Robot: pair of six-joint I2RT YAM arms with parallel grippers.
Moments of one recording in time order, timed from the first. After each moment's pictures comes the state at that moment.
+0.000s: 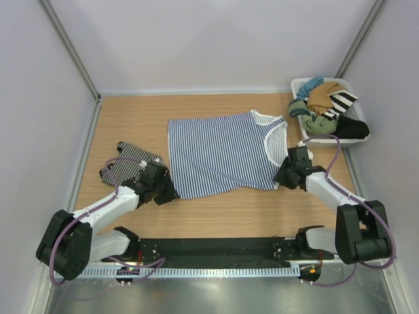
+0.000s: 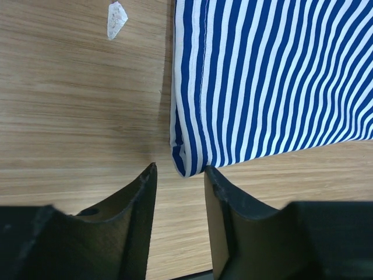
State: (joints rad) left arm -0.50 1.15 0.50 -0.38 0.02 -0.83; right arm 0.14 1.24 0.57 -0.34 0.04 0.64
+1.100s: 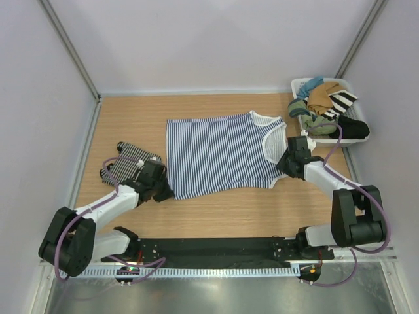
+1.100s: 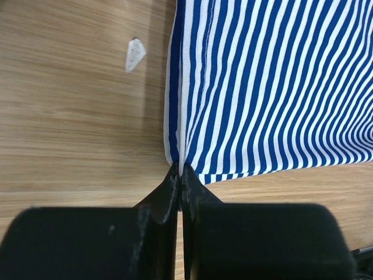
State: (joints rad) left arm -0.46 1.19 0.49 -0.29 0.01 -0.83; right arm 0.12 1.37 0.69 -0.27 0.14 0.64
